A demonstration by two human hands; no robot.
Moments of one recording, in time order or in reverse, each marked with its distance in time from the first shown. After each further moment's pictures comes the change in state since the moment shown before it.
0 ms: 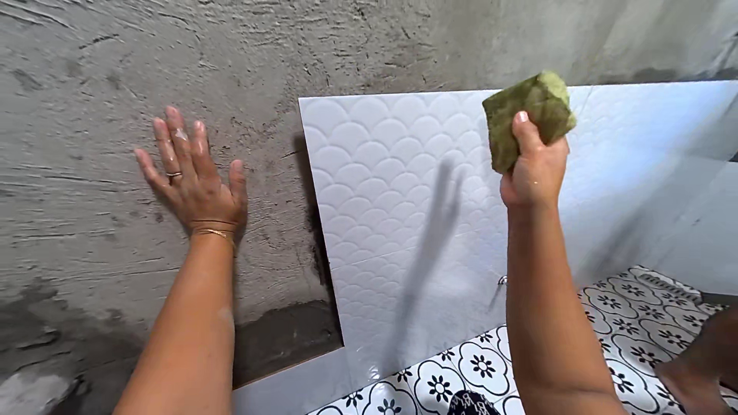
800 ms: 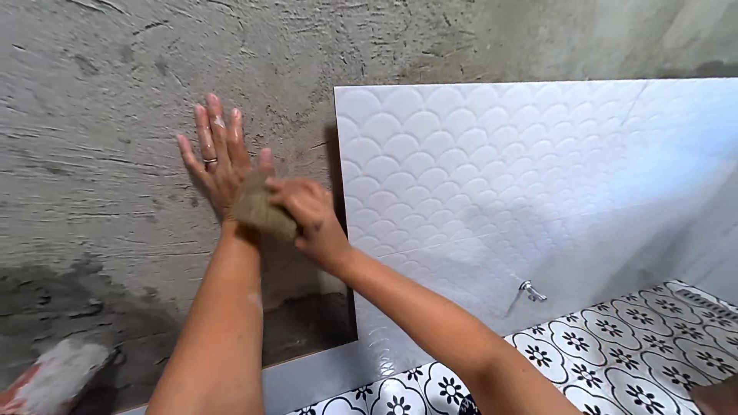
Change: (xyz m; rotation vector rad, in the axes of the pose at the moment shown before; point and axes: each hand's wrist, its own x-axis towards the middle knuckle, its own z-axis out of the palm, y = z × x) left_hand 0.001 0.005 -0.009 -0.027 -0.020 0.001; right_hand -0.202 0.048 0.214 -0.238 -0.710 -0.591
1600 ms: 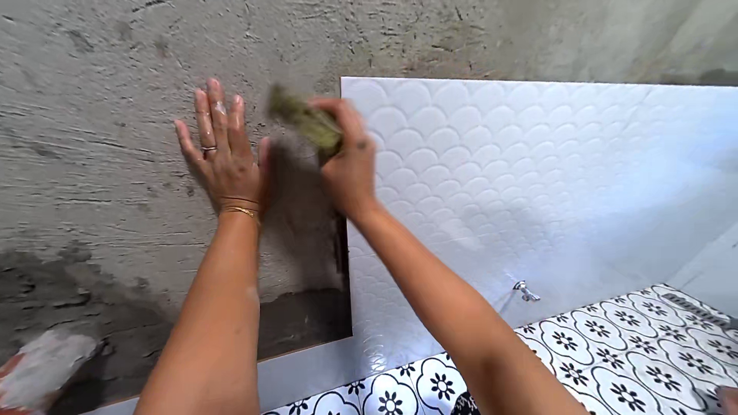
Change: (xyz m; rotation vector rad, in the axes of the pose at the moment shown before) left_hand 0.001 -0.004 0.008 0.020 0.054 0.015; right_hand 0.061 0.011 -0.043 -0.032 0.244 0.141
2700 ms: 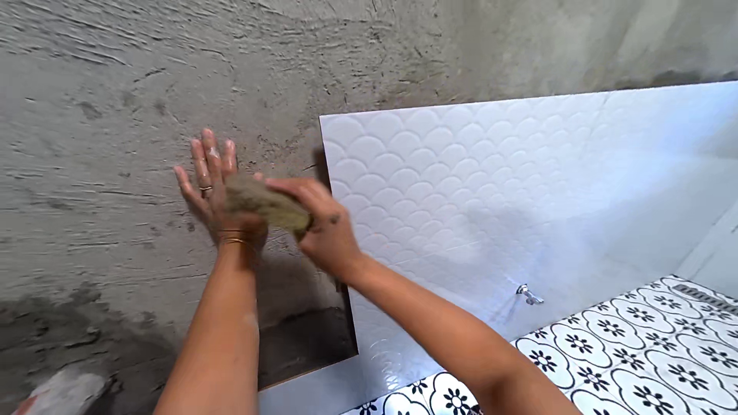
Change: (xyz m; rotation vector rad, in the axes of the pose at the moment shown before) left_hand 0.001 0.004 -0.008 -0.143 -0.048 -0.066; right_hand -0.036 -0.032 -0.009 0.182 -0.161 -0.066
